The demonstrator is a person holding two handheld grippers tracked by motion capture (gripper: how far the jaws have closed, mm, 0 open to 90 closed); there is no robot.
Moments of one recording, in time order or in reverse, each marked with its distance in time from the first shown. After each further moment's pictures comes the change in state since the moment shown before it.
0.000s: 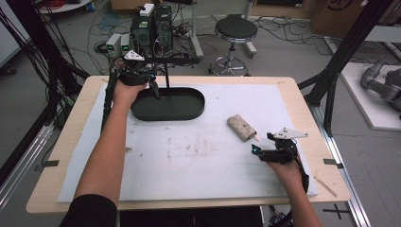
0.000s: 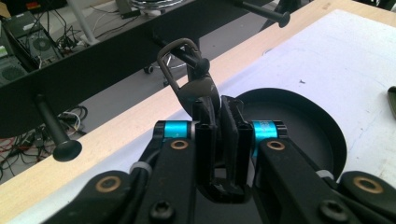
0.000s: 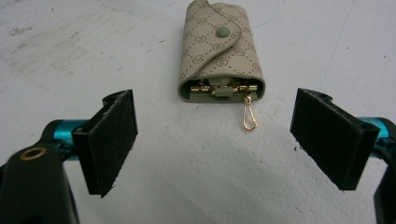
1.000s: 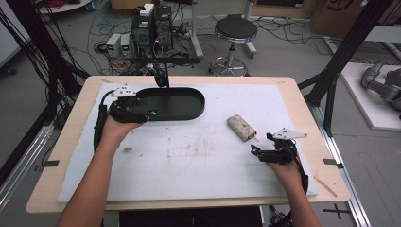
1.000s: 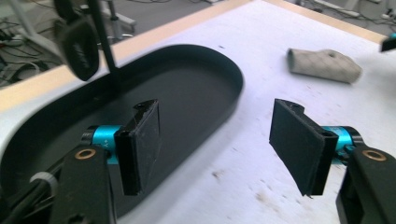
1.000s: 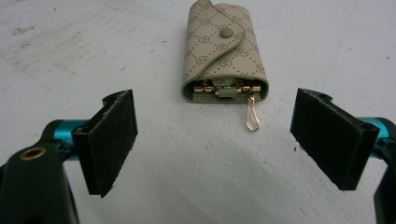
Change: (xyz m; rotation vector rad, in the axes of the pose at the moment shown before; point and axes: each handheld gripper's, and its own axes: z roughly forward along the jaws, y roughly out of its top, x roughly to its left) left arm -0.063 -0.084 -0.052 -0.040 -0.198 -0.030; right arm 0.002 0.000 0.000 0.001 0.001 -0.006
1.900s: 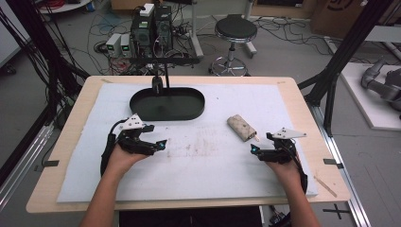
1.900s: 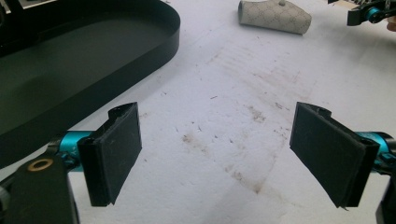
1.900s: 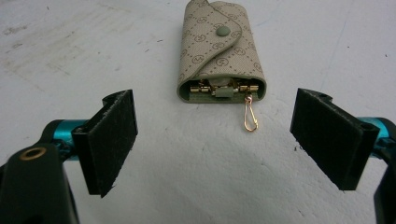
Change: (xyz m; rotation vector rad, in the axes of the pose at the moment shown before) left arm -0.049 -0.059 0.006 0.018 -0.078 0.023; right arm 0.000 0.000 0.003 0.006 -0.009 0.005
